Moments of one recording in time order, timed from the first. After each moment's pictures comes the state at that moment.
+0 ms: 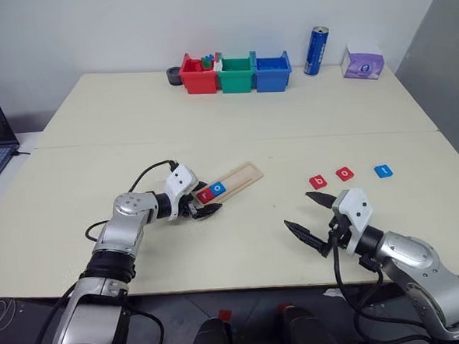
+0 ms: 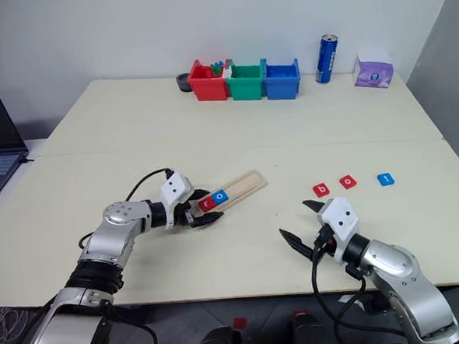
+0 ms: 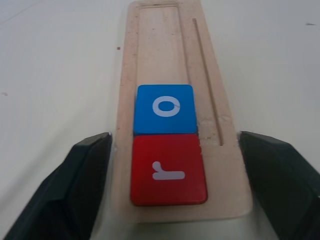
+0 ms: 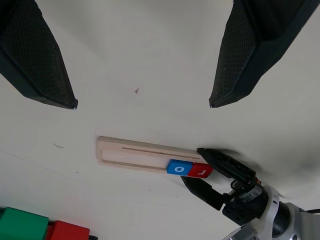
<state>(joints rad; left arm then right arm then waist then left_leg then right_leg) -0.57 0.55 -0.14 0.47 -0.09 0.16 -1.02 0.05 -0.51 0.06 -0.57 0.33 0.45 0.57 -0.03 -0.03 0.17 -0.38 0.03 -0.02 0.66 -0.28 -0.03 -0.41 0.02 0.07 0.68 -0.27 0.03</state>
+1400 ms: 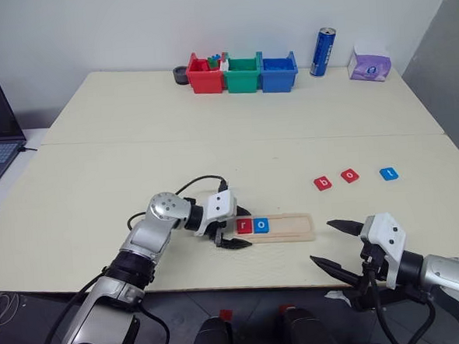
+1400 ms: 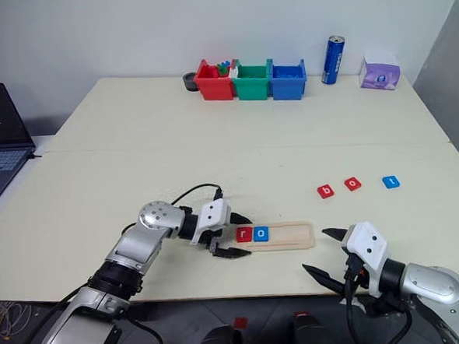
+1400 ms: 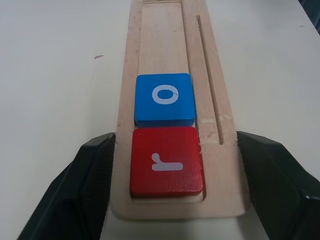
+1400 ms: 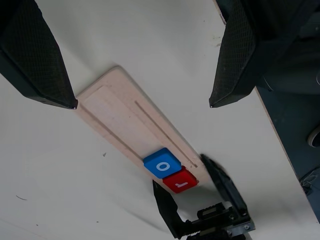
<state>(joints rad) -0.57 0.50 -0.36 0.33 -0.07 0.04 -1.32 0.31 -0.73 -0.12 -0.74 0.45 0.51 0.69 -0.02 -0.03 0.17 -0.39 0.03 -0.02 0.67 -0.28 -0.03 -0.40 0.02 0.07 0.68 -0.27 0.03</state>
